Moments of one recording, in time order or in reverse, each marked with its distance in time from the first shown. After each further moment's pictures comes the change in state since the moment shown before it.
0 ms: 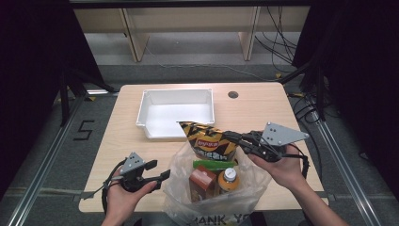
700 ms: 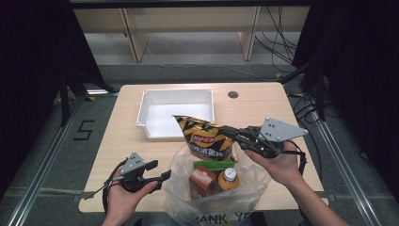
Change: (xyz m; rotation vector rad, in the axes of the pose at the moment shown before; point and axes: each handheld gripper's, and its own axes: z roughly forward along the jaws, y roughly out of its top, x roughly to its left) left arm -0.001 -0.001 0.001 -0.001 -0.009 -0.003; right arm 0.000 0.014 0.006 -0.035 0.009 0.015
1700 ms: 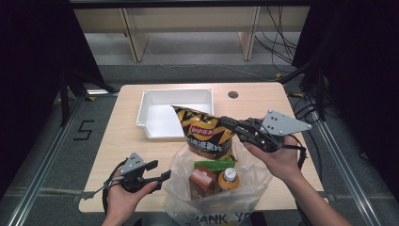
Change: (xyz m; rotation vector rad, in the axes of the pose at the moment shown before) left arm 0.000 0.000 -0.001 -0.001 0.003 -0.003; right arm -0.002 0.021 0.003 -0.069 -0.030 0.000
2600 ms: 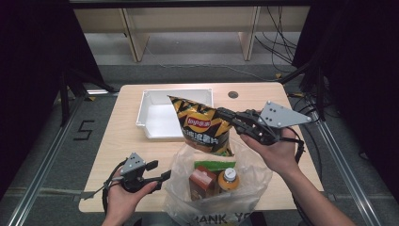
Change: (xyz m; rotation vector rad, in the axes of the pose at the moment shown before) left arm 0.001 0.000 0.000 -0.003 -0.007 -0.004; right arm -0.004 0.019 0.009 -0.028 -0.022 -0.009
